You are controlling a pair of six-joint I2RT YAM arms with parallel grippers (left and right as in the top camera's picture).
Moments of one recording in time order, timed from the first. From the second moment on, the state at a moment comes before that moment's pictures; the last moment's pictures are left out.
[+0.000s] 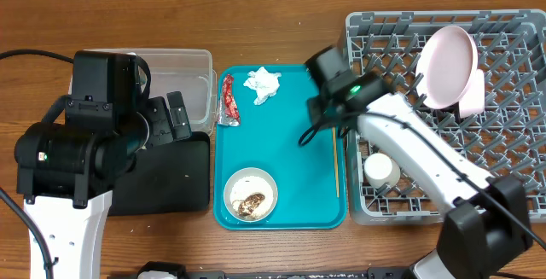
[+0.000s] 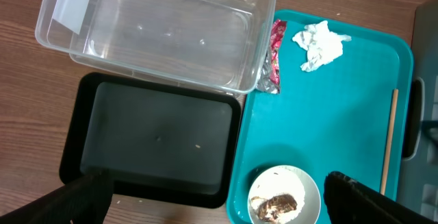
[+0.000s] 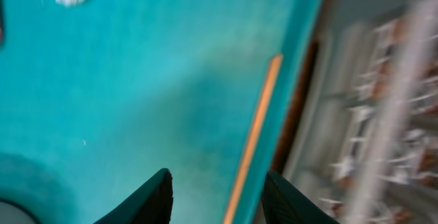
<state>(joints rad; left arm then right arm) -0.12 1.25 1.67 -1.45 -0.10 -0.34 0.56 1.73 1.35 -0.87 0.15 0.26</state>
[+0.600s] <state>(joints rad) -0.12 1.25 1.67 -1.45 -0.10 -0.34 0.60 1.96 1.25 -0.79 0.30 0.31</state>
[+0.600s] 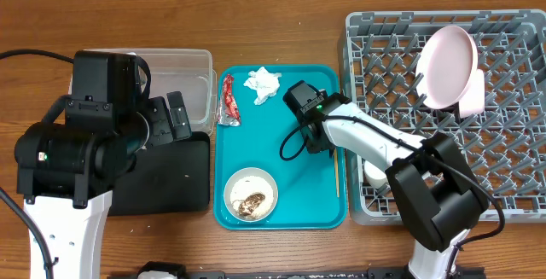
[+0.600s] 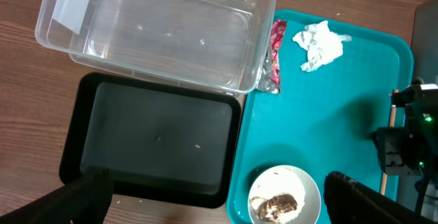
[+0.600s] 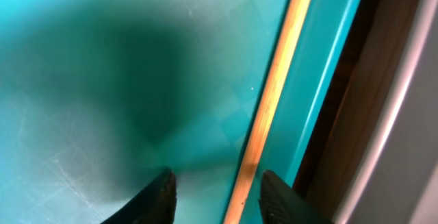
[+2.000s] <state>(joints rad) -0.12 1.25 1.67 -1.45 -0.10 -0.34 0.62 1.97 1.31 -0.93 0.15 0.33</state>
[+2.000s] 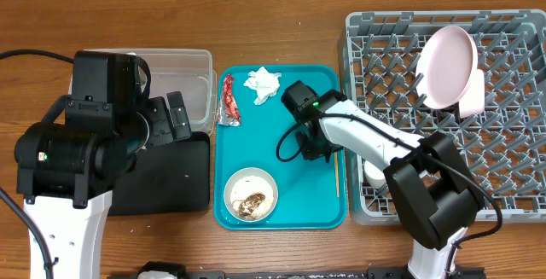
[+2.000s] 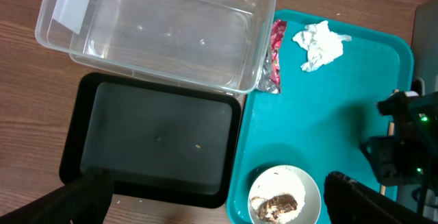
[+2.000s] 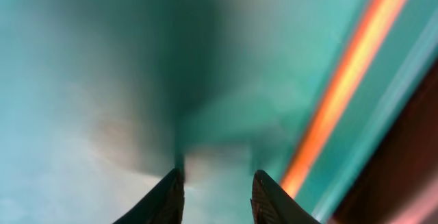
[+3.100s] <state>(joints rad) -0.12 1.25 1.67 -1.45 -0.10 -0.34 0.57 2.05 1.40 -0.90 0.04 0.29</state>
